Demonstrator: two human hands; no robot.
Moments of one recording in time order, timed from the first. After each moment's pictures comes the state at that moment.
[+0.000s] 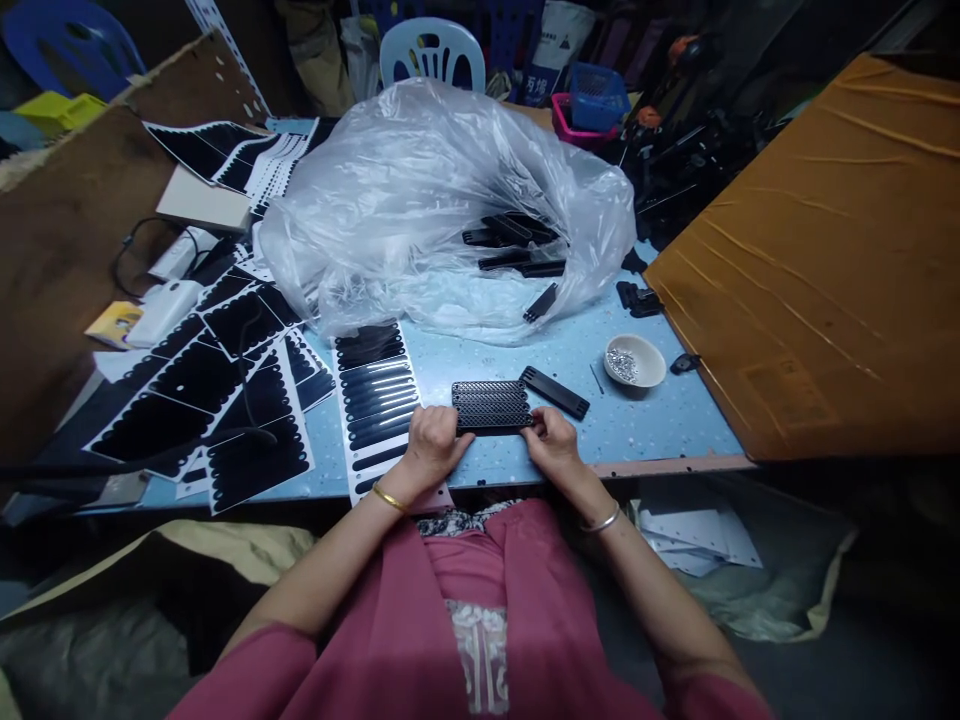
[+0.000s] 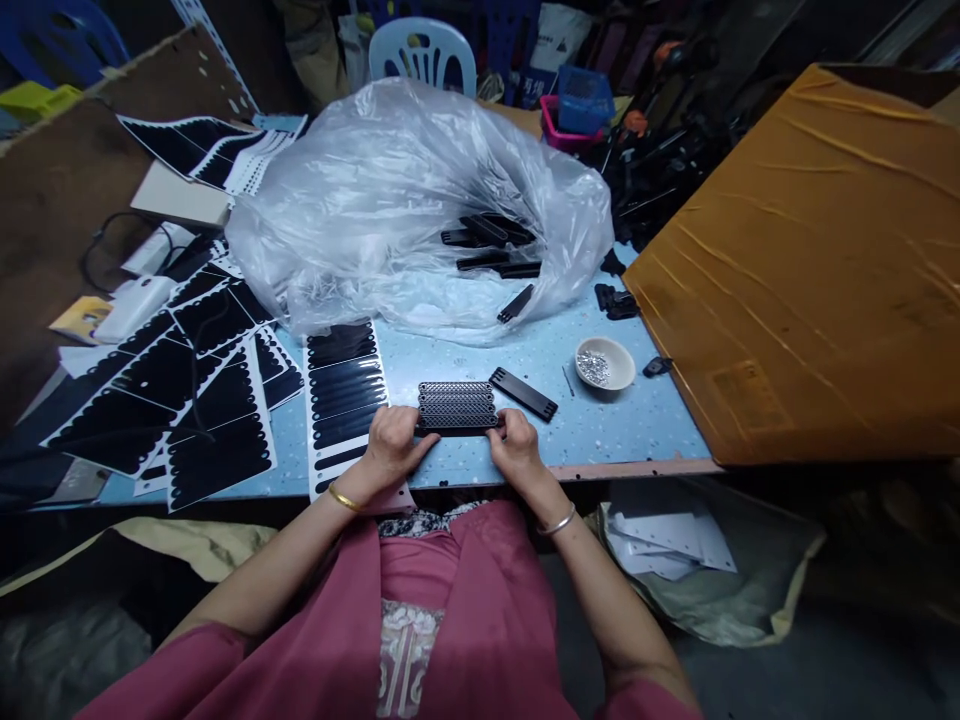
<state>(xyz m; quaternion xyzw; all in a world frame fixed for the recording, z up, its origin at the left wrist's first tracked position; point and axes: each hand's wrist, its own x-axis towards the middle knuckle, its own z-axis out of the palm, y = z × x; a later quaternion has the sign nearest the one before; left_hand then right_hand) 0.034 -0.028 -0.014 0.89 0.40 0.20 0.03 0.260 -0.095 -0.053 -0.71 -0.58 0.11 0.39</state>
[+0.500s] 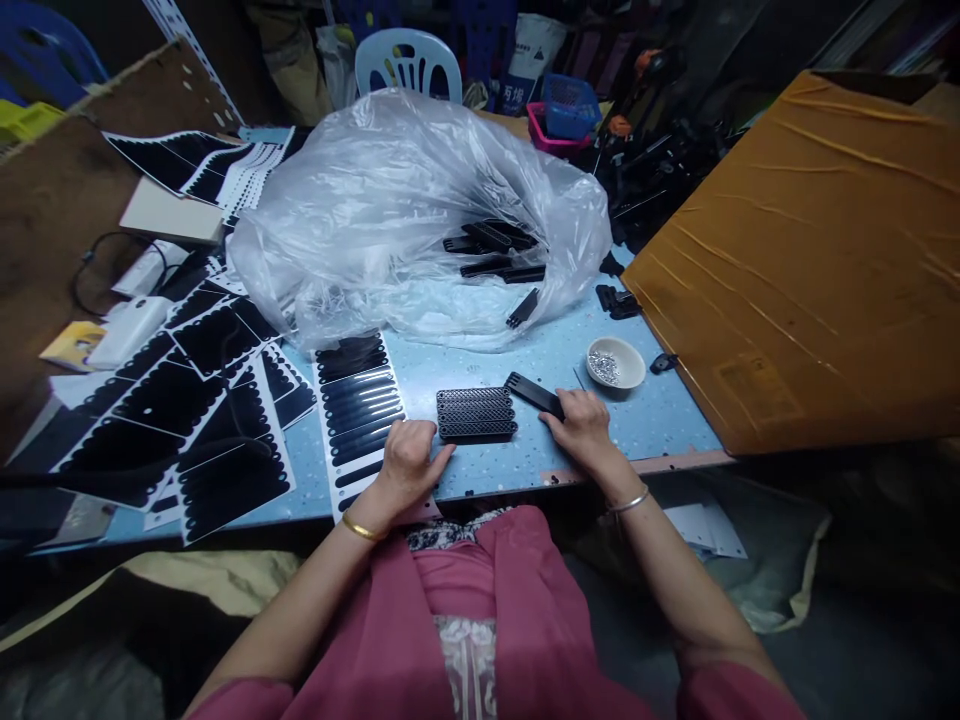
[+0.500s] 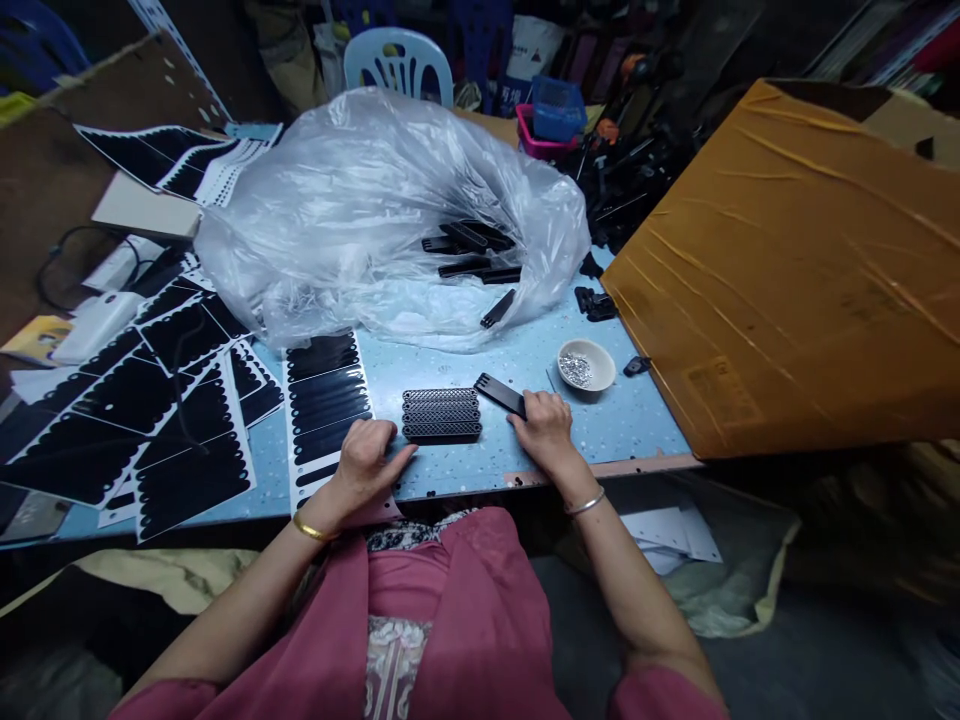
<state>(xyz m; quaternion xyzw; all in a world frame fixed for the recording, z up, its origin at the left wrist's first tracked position) 0.022 -0.030 0.002 0.89 0.38 0.26 0.05 0.332 -0.090 -0.014 -0.75 -0.64 -0.04 0.18</state>
